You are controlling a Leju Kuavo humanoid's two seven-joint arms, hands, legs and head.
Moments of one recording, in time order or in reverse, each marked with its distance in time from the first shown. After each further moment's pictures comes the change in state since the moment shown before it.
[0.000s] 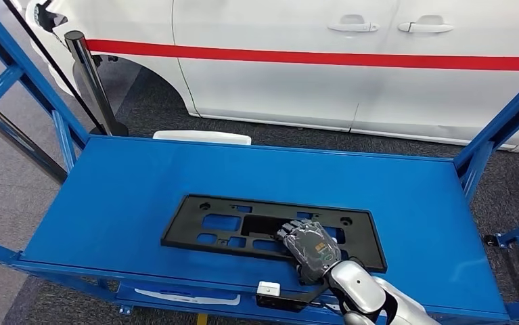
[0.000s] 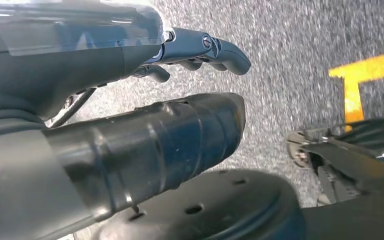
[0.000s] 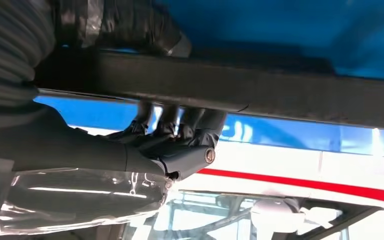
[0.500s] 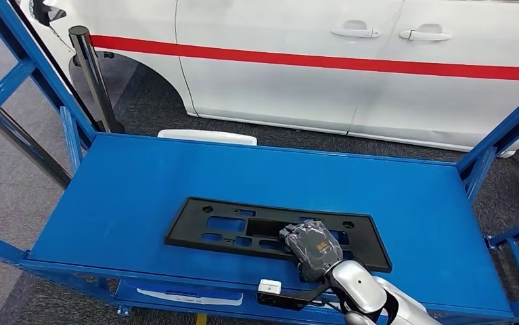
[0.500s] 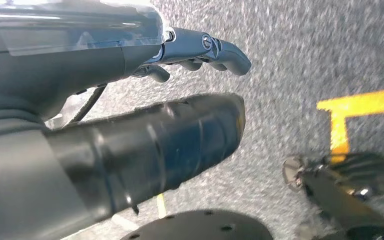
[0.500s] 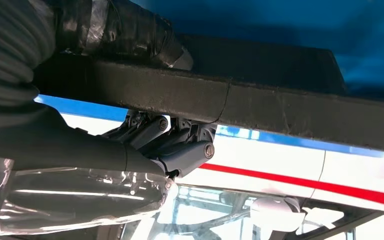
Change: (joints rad) left arm 0.000 0.001 0.018 0.000 -0.007 0.069 -0.045; right arm 0.009 -0.011 0.001 -0.001 0.006 -0.005 0.014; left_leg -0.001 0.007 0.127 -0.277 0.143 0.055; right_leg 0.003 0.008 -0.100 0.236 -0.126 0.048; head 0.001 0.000
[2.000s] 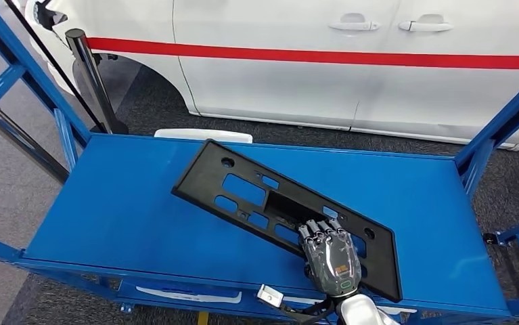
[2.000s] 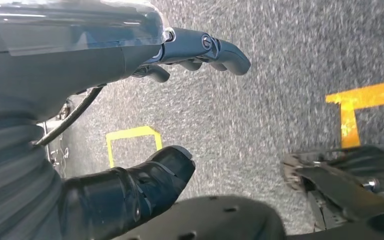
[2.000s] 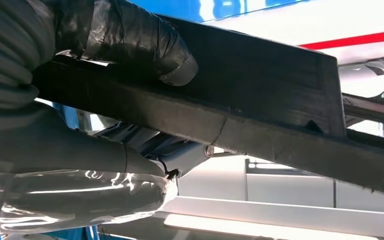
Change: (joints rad) left arm -0.009 -0.002 -0.004 0.000 -0.042 0.003 0.027; right arm 0.235 0.118 -0.173 -0.086 0.589 -0.376 0.202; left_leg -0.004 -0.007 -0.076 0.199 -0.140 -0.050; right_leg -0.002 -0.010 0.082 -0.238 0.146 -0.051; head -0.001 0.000
